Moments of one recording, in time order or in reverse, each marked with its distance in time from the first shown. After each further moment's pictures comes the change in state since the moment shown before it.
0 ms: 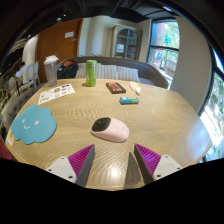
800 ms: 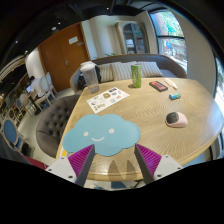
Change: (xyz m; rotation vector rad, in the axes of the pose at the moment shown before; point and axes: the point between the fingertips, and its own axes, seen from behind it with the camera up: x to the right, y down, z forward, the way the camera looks) arm -0.254 -0.036 -0.094 -0.050 -0.221 0.185
